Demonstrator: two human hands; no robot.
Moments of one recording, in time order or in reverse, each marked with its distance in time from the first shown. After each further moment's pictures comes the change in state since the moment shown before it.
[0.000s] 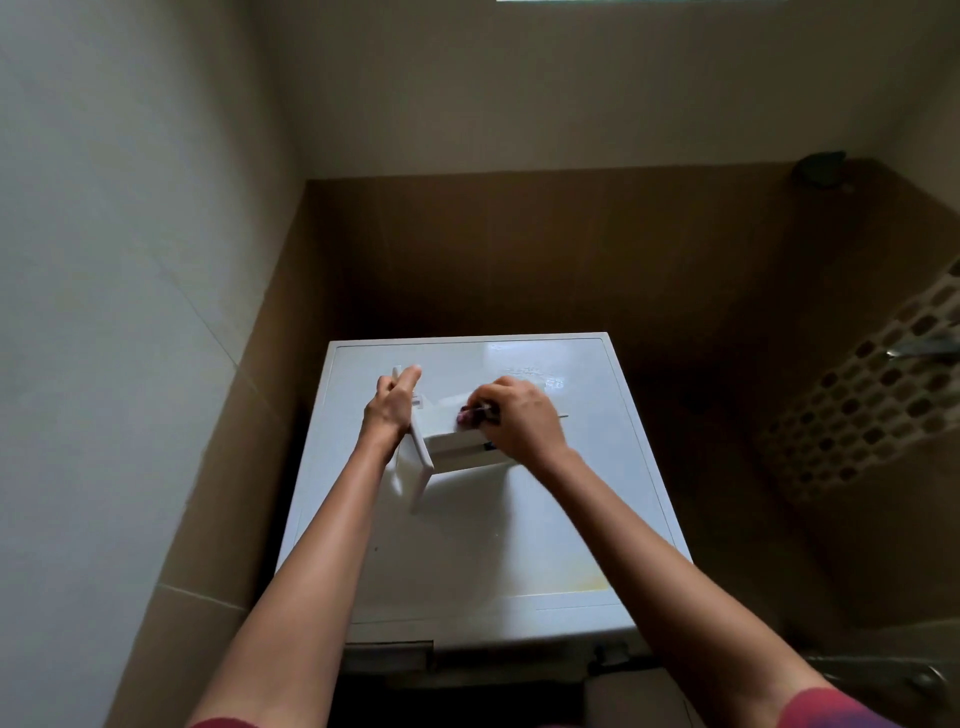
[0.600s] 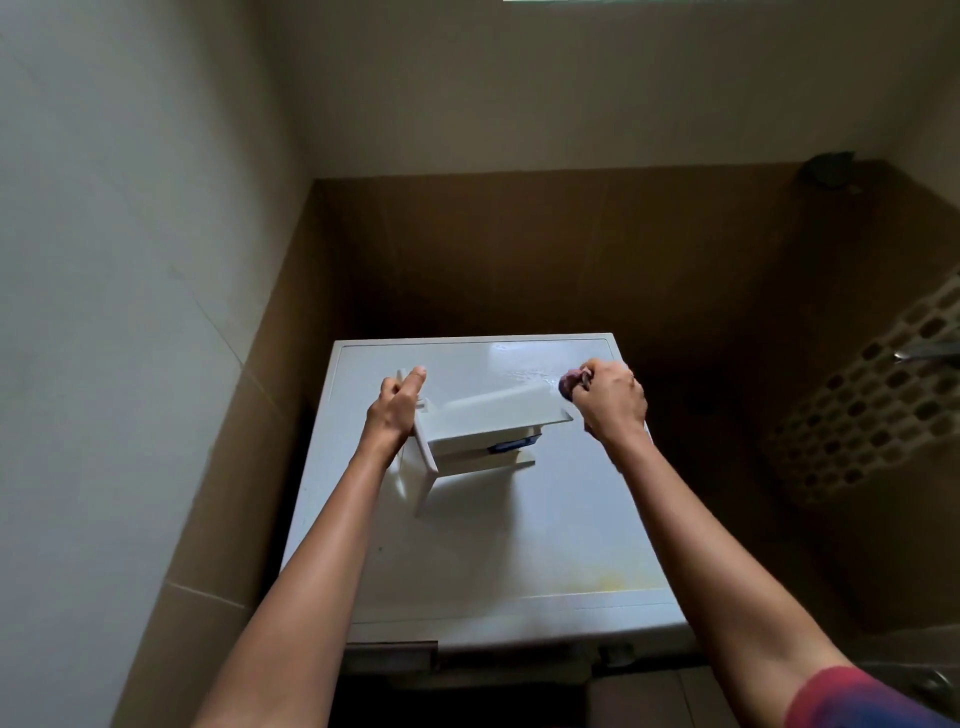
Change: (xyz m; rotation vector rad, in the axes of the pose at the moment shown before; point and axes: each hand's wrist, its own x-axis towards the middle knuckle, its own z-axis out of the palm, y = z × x) left_hand -0.005 -0.001 -0.005 0.041 -0.032 0.035; right_hand 0.011 0.073 -0.041 -0.203 0.154 0.505
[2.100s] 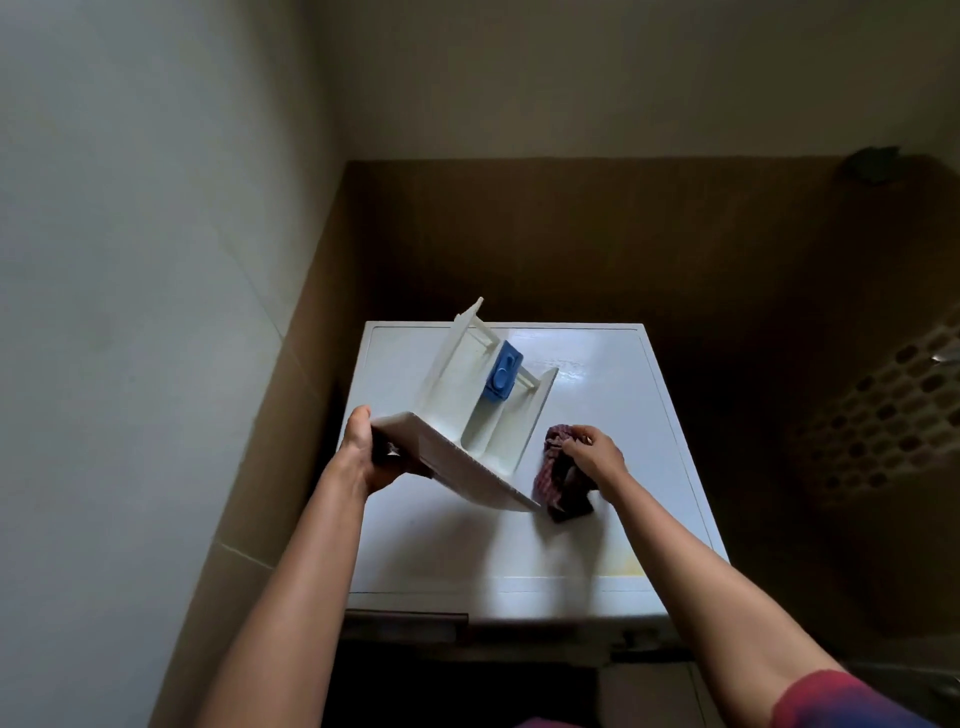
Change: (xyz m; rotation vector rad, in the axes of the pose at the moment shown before) left_hand -0.015 -0.060 -0.061 -0.800 -0.048 -0.563; right_hand -0.053 0.016 0.096 0.488 -0.435 0.313
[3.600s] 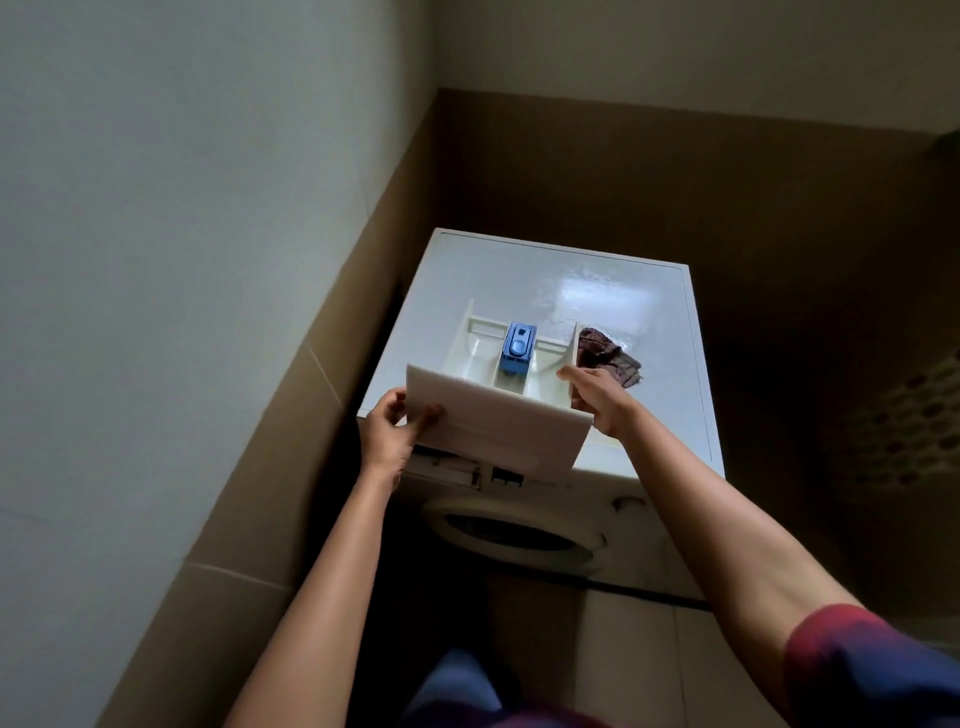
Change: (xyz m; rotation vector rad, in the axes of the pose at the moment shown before) left_hand -0.107 -0.189 -0.114 0.335 0.126 0.806; right_hand -0.119 0.036 0.012 0.284 -0.373 -0.098
